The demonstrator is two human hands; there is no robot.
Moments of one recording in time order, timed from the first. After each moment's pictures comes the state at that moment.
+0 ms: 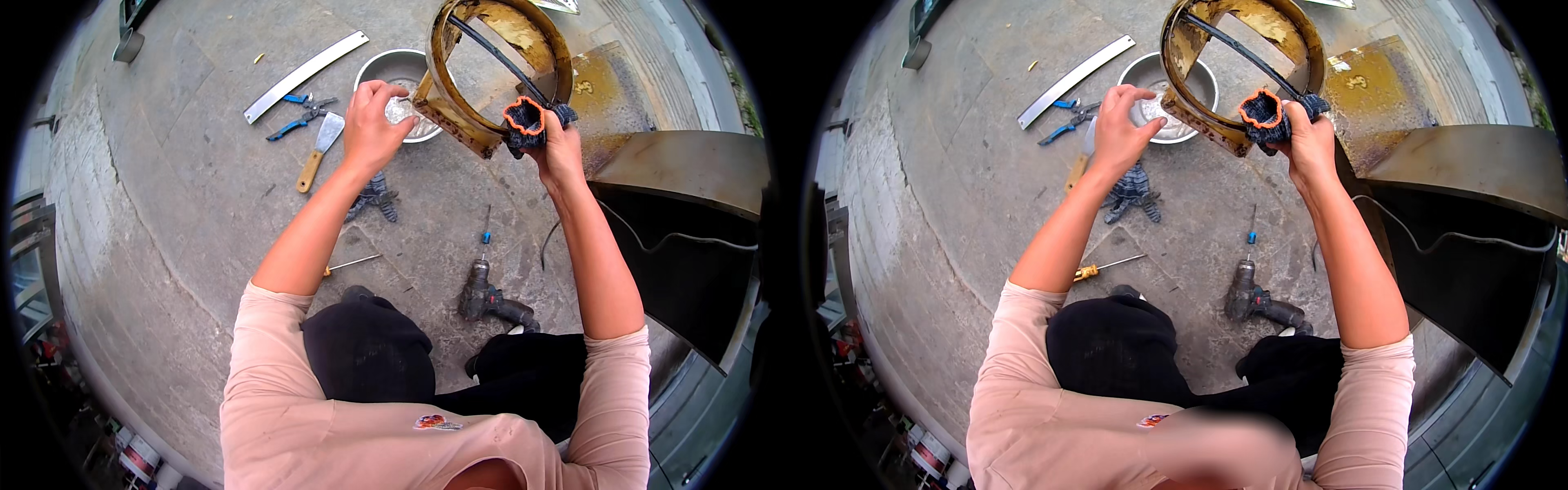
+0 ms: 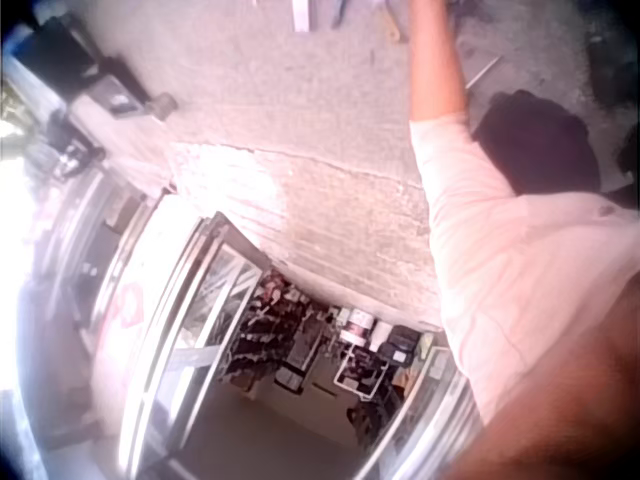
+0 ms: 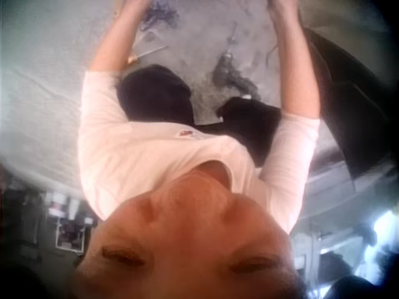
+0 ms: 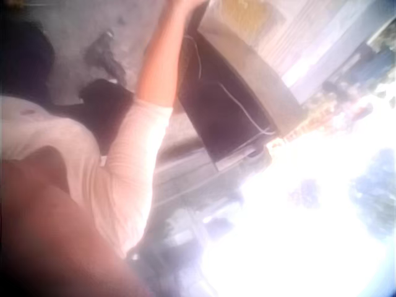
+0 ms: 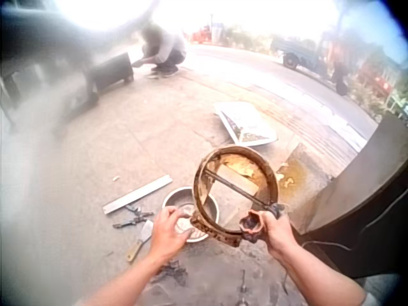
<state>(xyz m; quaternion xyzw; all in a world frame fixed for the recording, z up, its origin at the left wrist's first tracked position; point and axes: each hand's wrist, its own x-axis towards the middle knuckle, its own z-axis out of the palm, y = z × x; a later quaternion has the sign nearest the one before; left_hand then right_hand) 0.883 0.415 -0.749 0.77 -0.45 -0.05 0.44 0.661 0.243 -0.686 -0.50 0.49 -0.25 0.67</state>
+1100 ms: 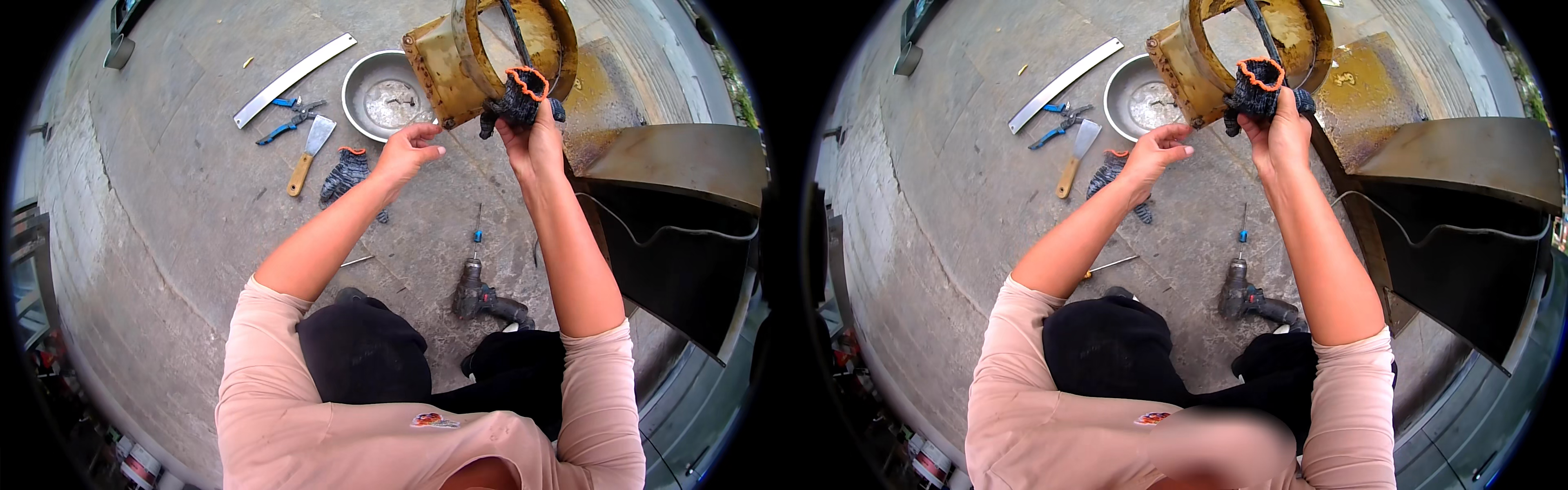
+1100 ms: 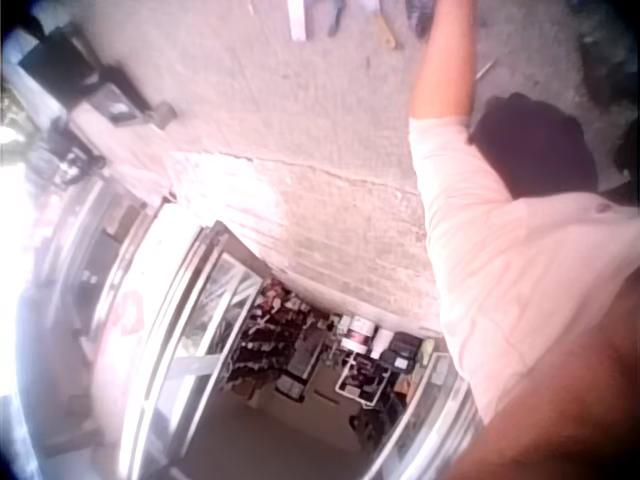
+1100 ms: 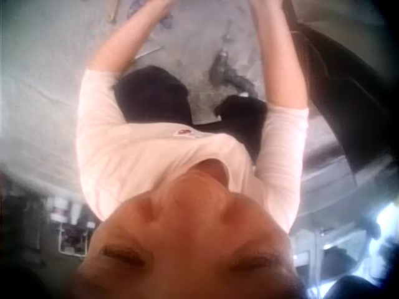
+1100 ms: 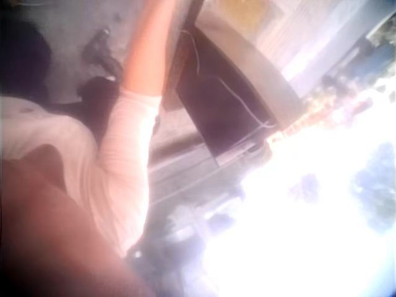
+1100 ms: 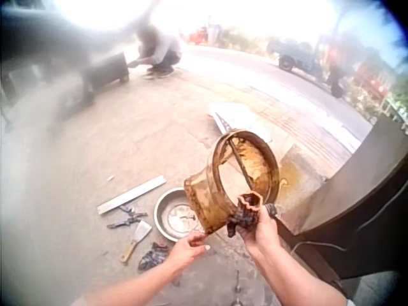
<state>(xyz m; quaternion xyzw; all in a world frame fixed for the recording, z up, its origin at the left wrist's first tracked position) 0.825 0.407 -0.772 0.59 -0.20 -0.53 0.57 0.692 0.258 -0.681 -0.29 0.47 -0.38 0.74</state>
